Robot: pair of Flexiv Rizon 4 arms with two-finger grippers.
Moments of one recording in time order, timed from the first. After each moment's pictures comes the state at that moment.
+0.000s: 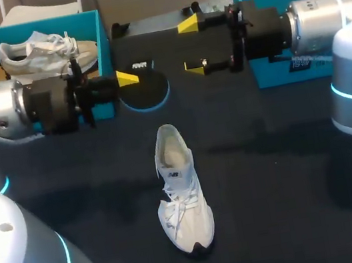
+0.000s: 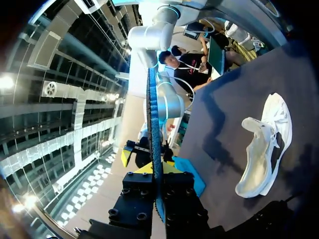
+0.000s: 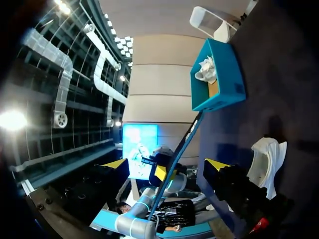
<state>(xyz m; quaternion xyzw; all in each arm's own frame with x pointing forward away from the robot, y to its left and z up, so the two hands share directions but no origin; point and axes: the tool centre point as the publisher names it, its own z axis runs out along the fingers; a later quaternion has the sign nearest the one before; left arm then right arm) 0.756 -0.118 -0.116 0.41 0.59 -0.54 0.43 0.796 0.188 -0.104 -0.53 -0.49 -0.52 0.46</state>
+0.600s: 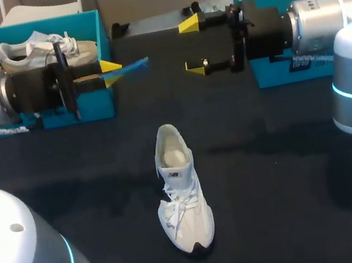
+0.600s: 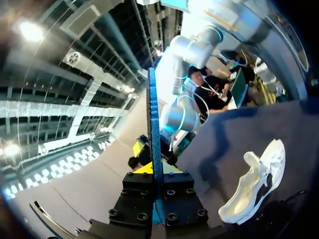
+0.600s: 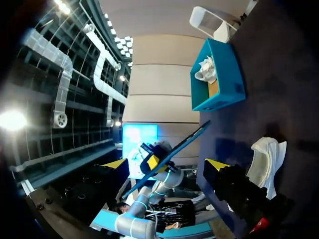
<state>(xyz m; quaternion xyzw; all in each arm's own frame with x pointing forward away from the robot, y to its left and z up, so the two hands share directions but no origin) 0.767 -0.099 -0.097 0.28 0.63 -0.65 0.31 0.795 0.187 -0.103 -0.53 -0.49 -0.52 0.46</state>
